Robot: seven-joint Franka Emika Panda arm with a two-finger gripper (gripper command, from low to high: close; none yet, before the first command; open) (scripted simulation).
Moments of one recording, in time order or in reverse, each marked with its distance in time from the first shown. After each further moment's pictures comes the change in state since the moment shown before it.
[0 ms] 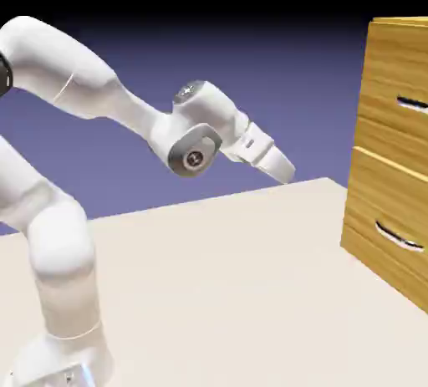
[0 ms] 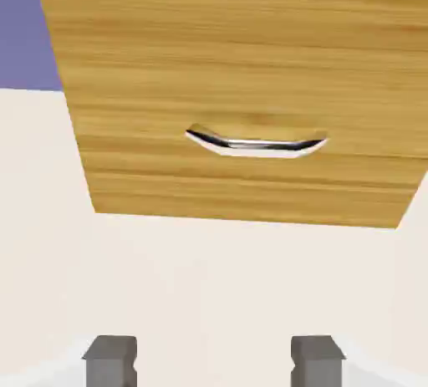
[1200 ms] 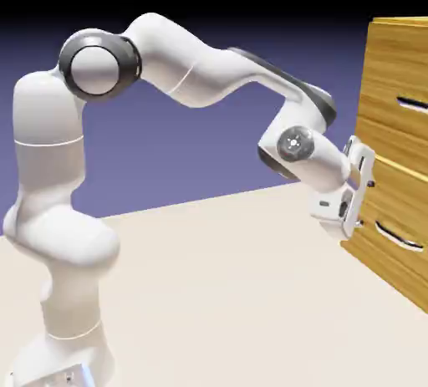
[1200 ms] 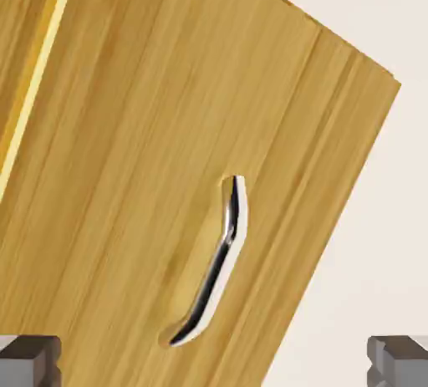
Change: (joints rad) arm 0.628 0.654 -0.775 0.644 1.566 -0.180 -0.329
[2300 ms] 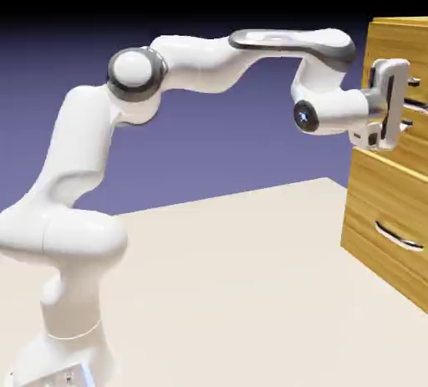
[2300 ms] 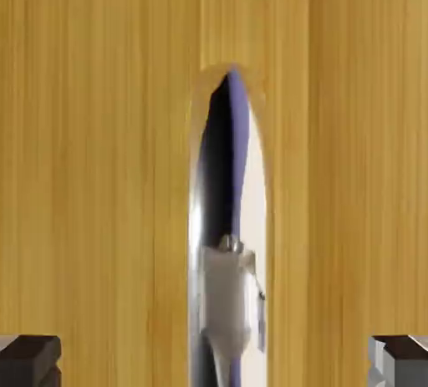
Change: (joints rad) arm 0.221 0.593 -0.399 0.665 1.031 -0.088 -0.068
